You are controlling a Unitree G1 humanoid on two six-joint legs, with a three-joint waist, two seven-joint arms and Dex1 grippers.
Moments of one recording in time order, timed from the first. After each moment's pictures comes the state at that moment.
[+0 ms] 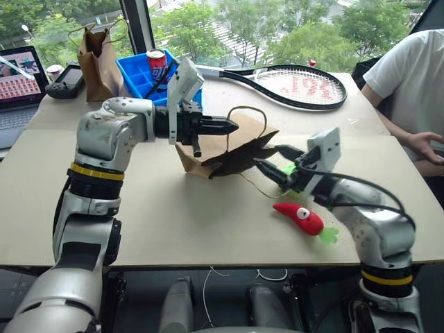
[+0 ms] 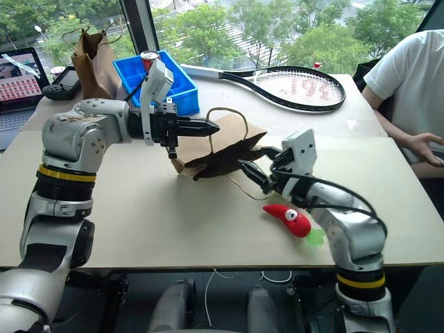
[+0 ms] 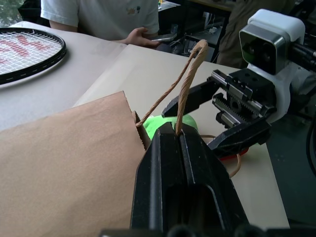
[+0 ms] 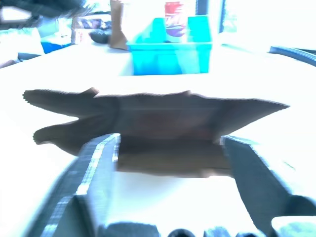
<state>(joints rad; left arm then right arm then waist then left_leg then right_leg) -1.02 0.51 -0.10 0.16 -0.47 0.84 -1.13 -0.41 -0.51 -0.19 -0.43 0.50 0.78 0.47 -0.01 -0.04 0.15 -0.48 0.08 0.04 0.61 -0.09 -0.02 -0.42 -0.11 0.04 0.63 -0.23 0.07</state>
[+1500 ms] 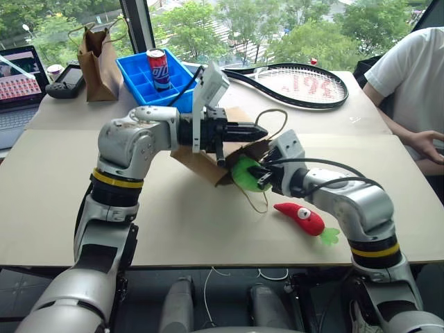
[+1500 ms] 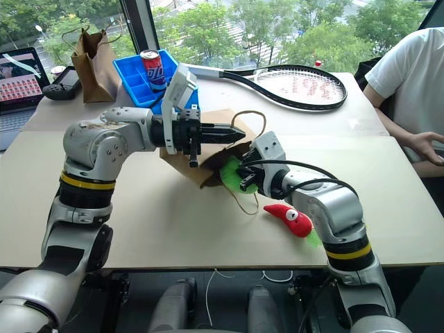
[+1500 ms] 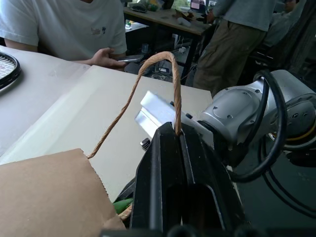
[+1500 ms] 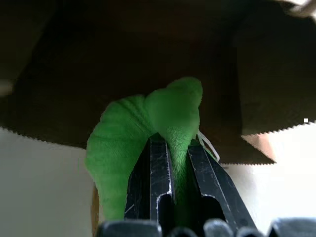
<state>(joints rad) -0.96 0.38 -0.10 0.04 -0.58 0.92 -1.05 -0.60 -0.48 0.19 -0.30 0.45 1.02 0.39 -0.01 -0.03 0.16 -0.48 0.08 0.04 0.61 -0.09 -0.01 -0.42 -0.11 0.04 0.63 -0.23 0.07</state>
